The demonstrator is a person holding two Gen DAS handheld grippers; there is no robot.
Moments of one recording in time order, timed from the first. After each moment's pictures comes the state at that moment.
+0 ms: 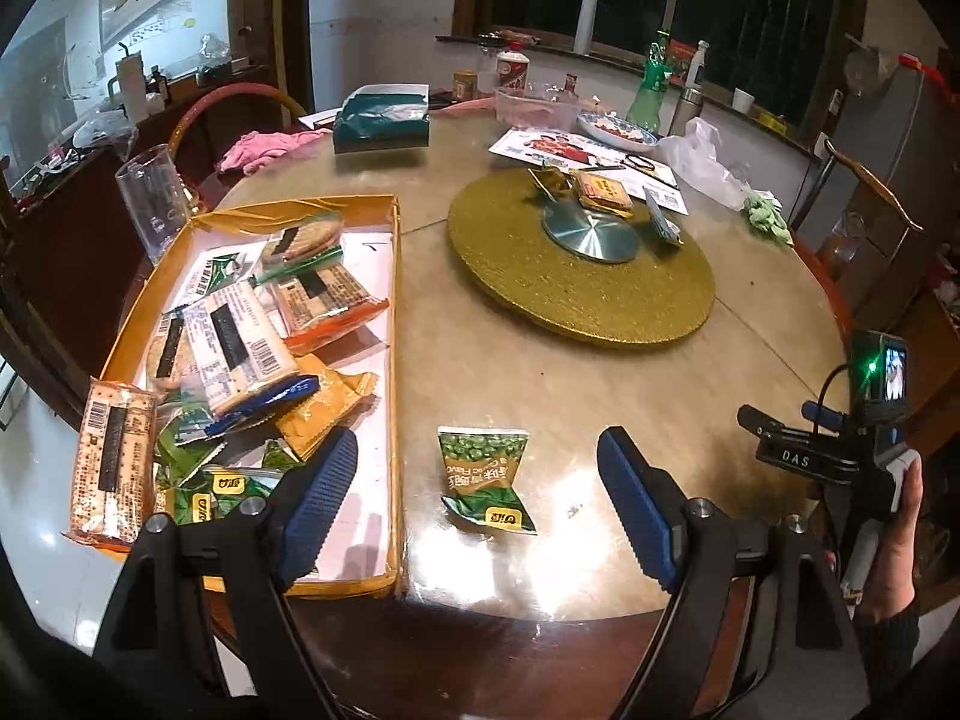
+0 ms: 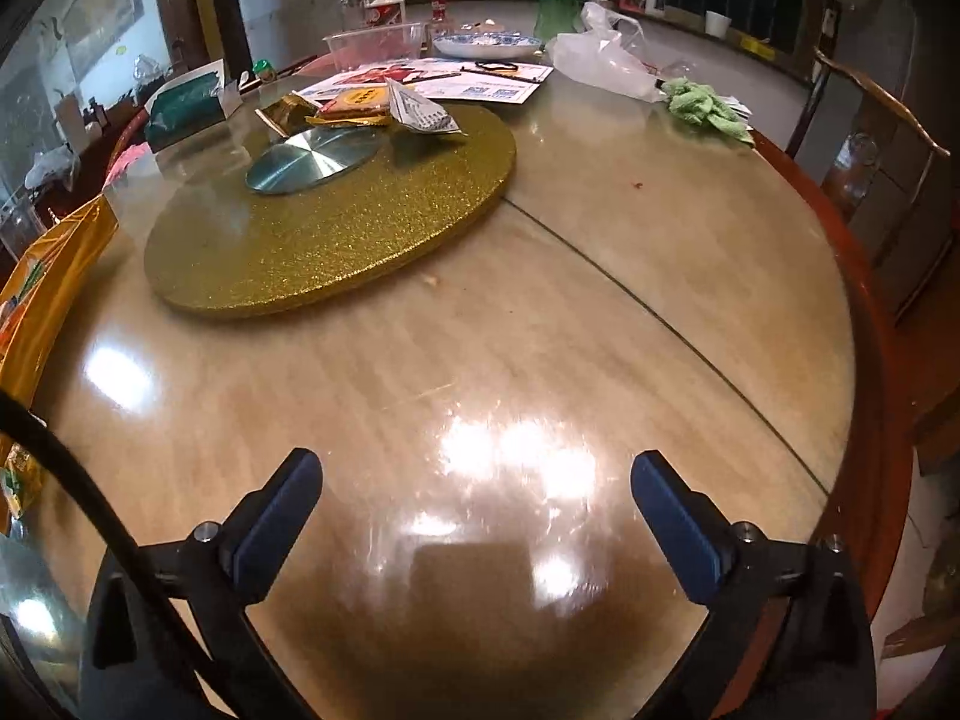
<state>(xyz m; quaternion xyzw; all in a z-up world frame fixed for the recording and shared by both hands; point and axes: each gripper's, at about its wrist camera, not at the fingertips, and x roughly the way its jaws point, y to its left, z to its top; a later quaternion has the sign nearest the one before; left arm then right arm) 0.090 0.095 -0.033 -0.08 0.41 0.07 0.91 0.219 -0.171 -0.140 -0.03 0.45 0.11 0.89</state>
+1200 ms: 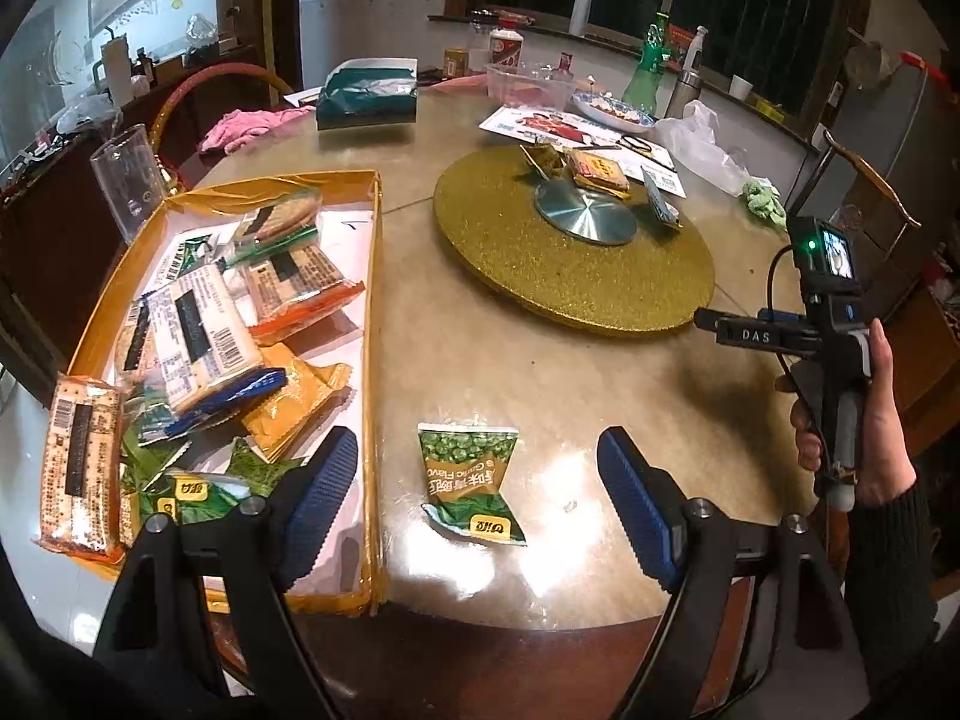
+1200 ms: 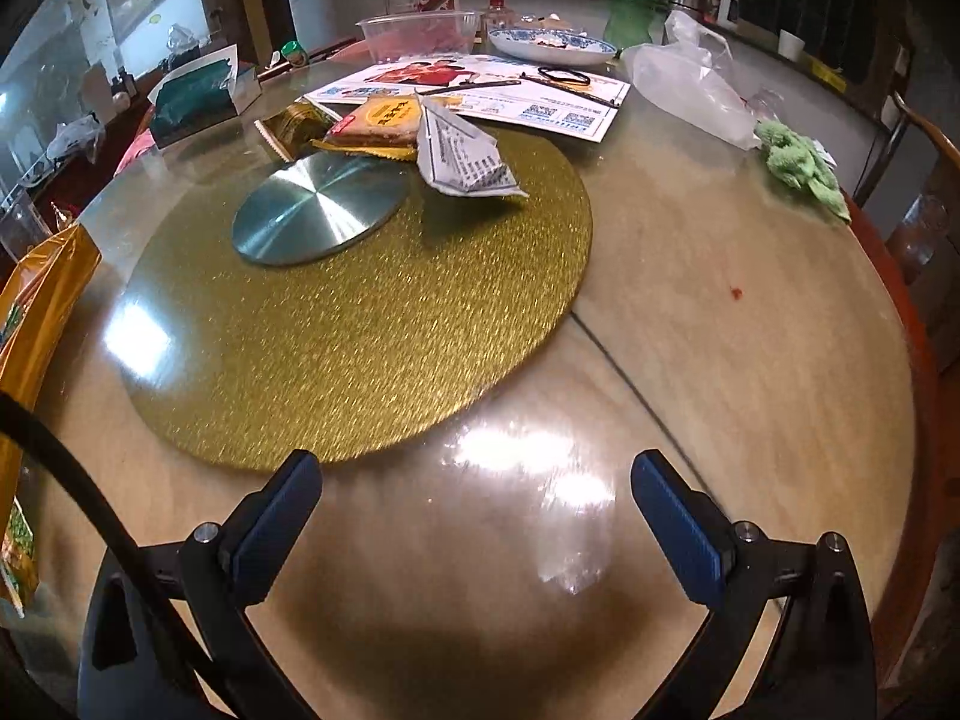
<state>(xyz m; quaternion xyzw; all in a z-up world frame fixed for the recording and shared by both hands) 0.109 0.092 -0.048 -0.09 0.43 0.06 0.90 0.312 -0.137 -0.137 -0.06 0.46 0.17 0.87</state>
